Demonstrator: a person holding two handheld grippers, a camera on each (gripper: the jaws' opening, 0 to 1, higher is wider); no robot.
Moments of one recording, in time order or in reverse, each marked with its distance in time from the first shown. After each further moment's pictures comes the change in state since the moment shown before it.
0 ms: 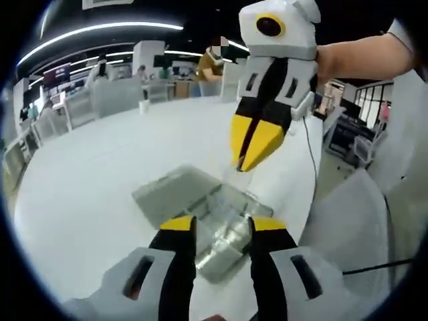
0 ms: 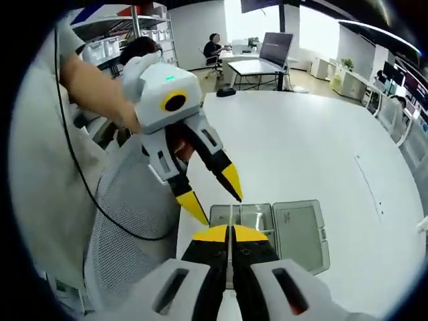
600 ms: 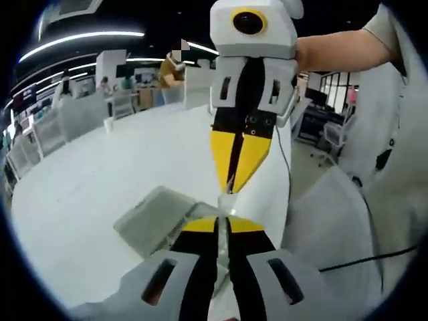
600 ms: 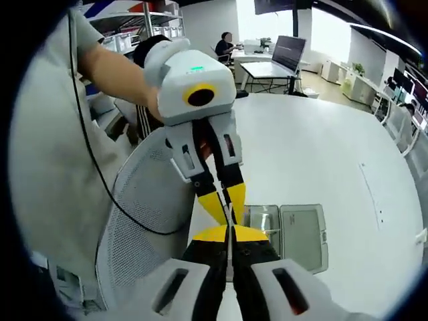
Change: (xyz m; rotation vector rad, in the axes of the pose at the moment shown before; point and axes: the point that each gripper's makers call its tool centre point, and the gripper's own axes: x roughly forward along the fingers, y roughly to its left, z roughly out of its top) left arm -0.002 -0.028 0.023 0.125 0.009 -0.192; right arm -0.013 0.017 0.004 -0.073 0.043 0.051
